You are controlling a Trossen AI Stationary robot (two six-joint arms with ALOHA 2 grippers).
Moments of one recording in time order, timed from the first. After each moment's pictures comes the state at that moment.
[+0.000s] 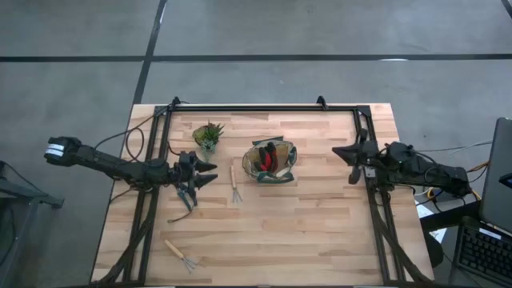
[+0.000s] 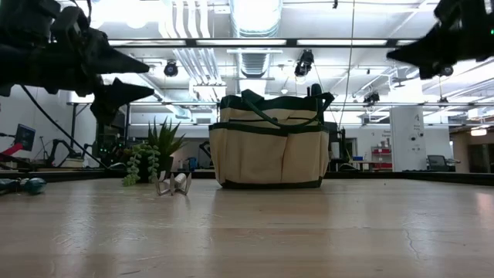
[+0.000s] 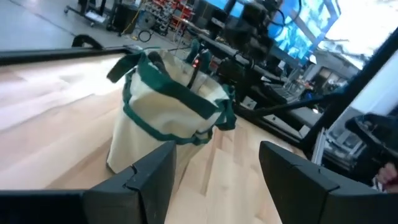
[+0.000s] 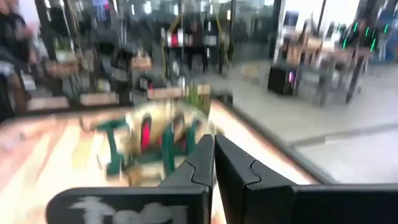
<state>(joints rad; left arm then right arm) -0.13 0.73 0.03 0.70 -0.29 -0.50 -0.11 0.04 0.23 -0.25 0.19 0.03</state>
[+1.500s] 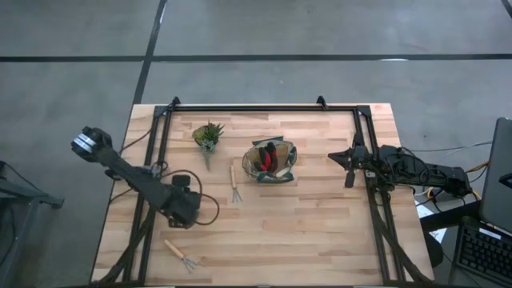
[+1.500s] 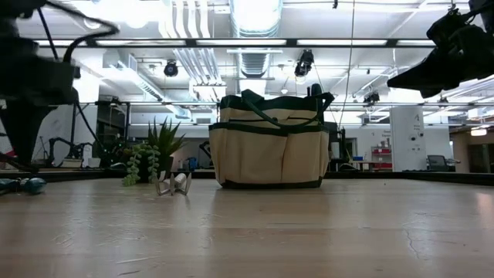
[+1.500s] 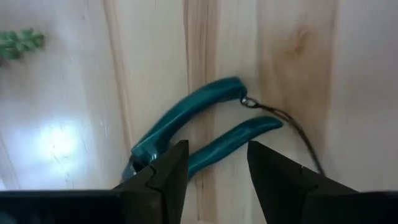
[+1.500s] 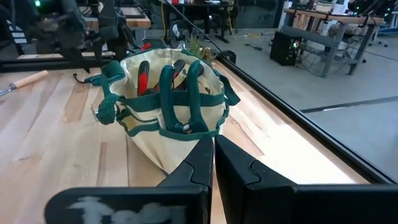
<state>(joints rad) -0.60 1.31 0.71 -0.97 -0.22 -0.55 -0.11 0.05 0.18 -0.32 0.18 0.03</state>
